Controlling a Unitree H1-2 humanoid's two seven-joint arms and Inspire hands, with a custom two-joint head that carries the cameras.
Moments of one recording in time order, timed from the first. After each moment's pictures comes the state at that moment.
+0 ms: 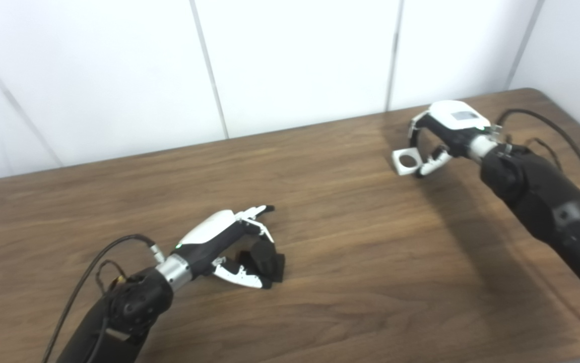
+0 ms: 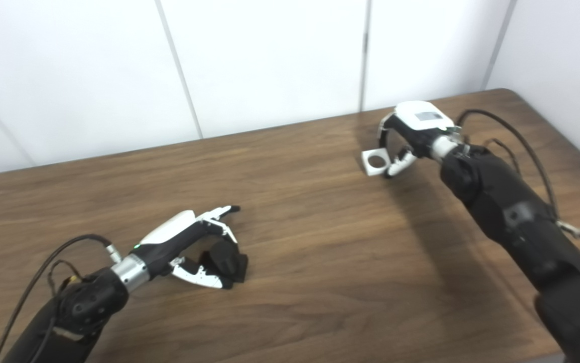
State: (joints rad) left arm -0.41 0.37 -0.46 0.15 0.38 -0.11 -0.39; right arm -0.63 -0.65 0.34 0.52 -0.71 -0.06 0.06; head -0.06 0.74
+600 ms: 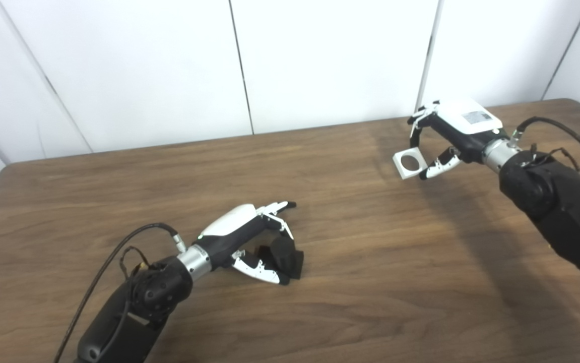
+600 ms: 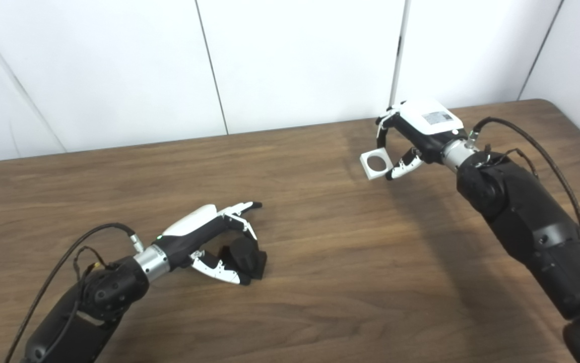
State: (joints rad) left arm -0.42 0.35 -0.46 0.18 0.38 -0.14 -0.39; right arm -0.59 -0.66 0.30 0.30 -0.70 -0.14 0.10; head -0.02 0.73
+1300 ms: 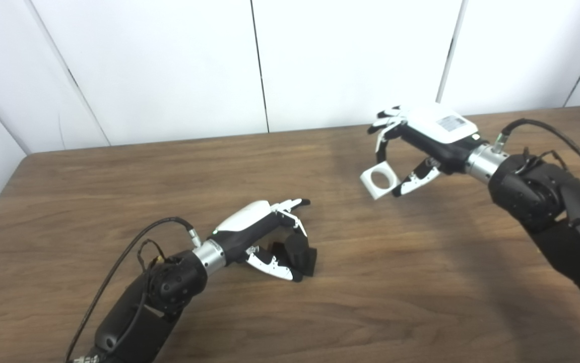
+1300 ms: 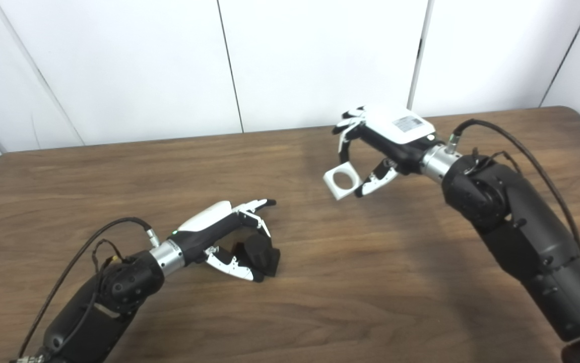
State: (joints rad) left arm -0.42 0.34 -0.46 0.19 0.39 -0.14 -0.37; right arm -0.57 -0.58 0.30 0.03 -0.62 -0.17 0.31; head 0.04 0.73
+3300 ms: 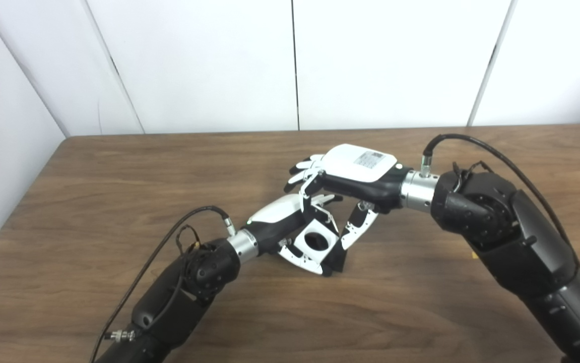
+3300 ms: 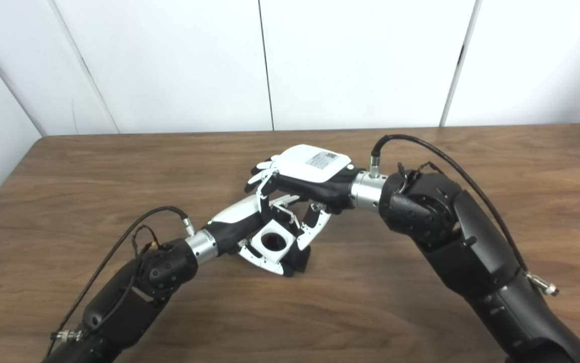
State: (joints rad) left arm -0.44 0.30 -0.47 0.21 0.42 -0.14 -0.35; right arm -0.66 -0.37 0.44 -0.10 -0.54 -0.17 0.67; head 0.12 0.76
